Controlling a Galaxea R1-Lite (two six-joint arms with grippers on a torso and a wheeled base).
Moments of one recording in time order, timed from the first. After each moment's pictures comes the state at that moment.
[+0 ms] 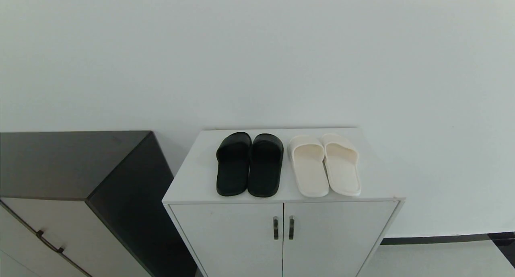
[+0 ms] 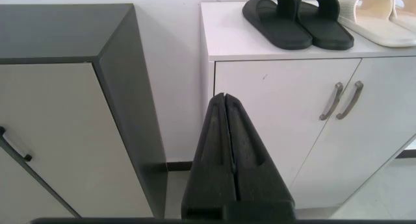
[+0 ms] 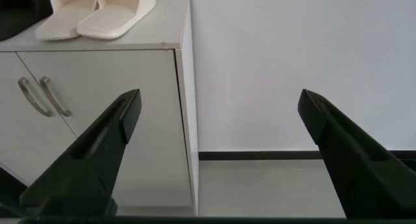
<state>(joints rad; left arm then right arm) 0.00 0.00 0.00 0.00 -0.02 -0.01 0.00 0.00 0.00 0.00 0.00 -0.03</state>
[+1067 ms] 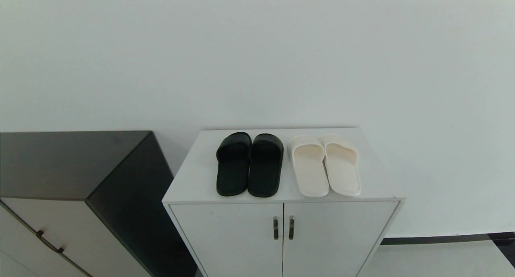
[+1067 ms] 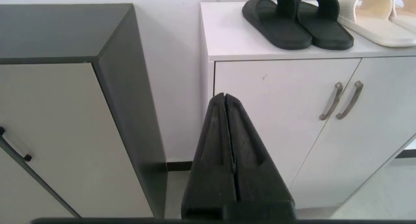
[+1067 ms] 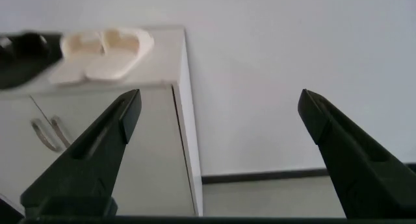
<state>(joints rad) 0.00 0.00 0.00 0.00 -0.02 -0.01 0.00 0.03 -0.15 0.02 -0.03 0.02</state>
